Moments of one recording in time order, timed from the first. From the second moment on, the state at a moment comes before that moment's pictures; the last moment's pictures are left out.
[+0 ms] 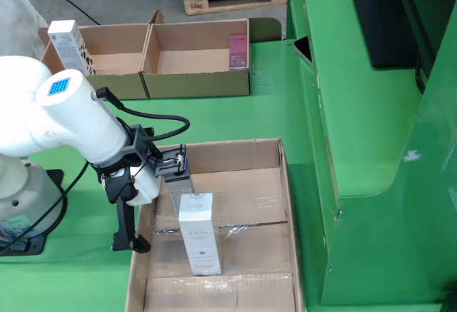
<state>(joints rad) -0.01 -0.09 -1.40 0.22 1.58 0.00</state>
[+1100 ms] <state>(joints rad) 0.05 -0.13 -1.34 0.20 1.55 0.06</state>
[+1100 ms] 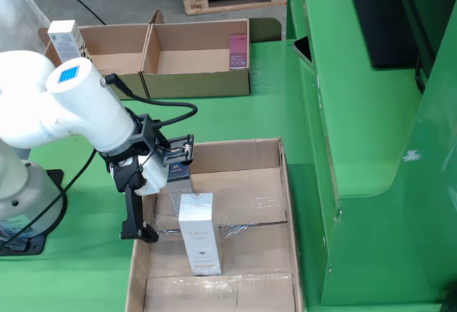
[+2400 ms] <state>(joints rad) 0.00 -0.30 -1.07 0.09 1.58 0.01</state>
